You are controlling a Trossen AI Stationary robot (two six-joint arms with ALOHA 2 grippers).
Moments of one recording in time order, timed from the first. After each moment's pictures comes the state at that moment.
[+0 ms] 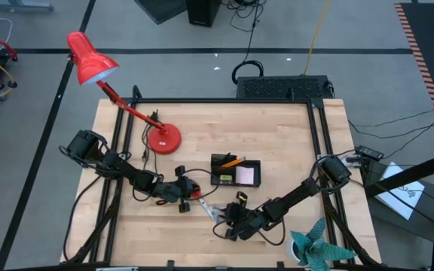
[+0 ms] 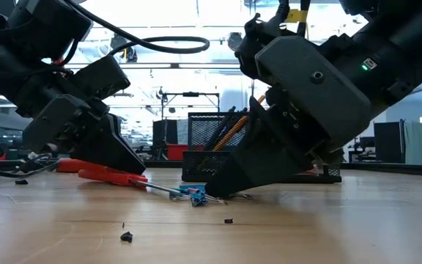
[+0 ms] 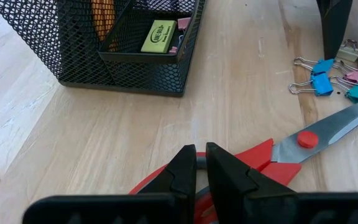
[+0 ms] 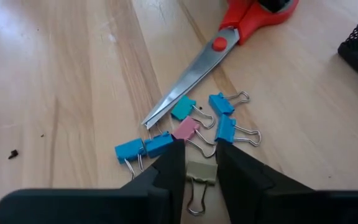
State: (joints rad) left arm -0.40 1.71 0.49 0.51 -0.43 -0.30; right arm 0.57 2.13 1.05 0.19 0.53 0.70
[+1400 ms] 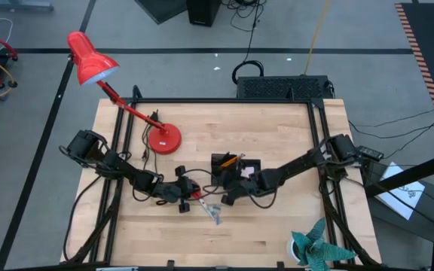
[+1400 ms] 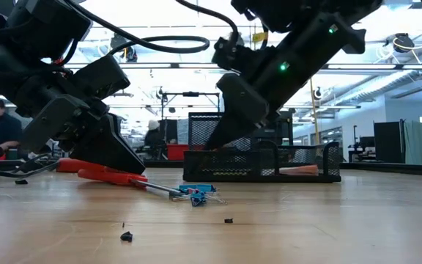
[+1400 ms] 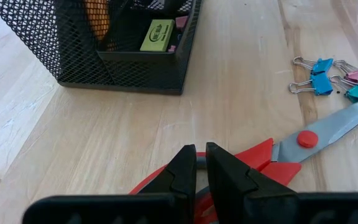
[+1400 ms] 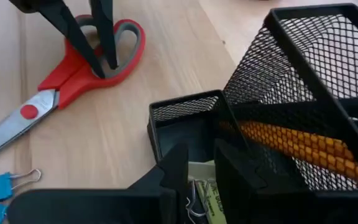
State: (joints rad) left arm -0.40 1.71 0.49 0.51 -0.44 -0.29; right arm 0.27 1.90 1.04 0.00 0.53 0.36
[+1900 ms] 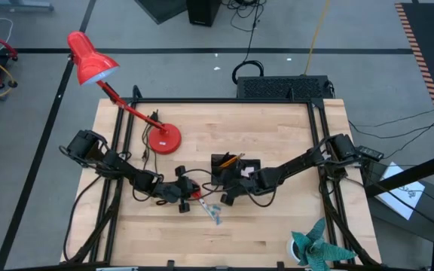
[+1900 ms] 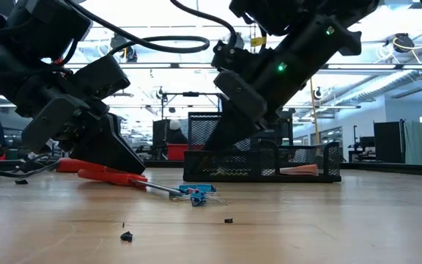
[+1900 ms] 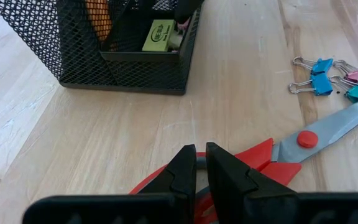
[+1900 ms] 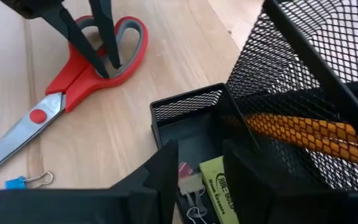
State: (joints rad) left arm -0.40 1.71 0.49 0.51 -0.44 -0.29; right arm 0.26 1.90 1.05 -0.01 0.47 0.43
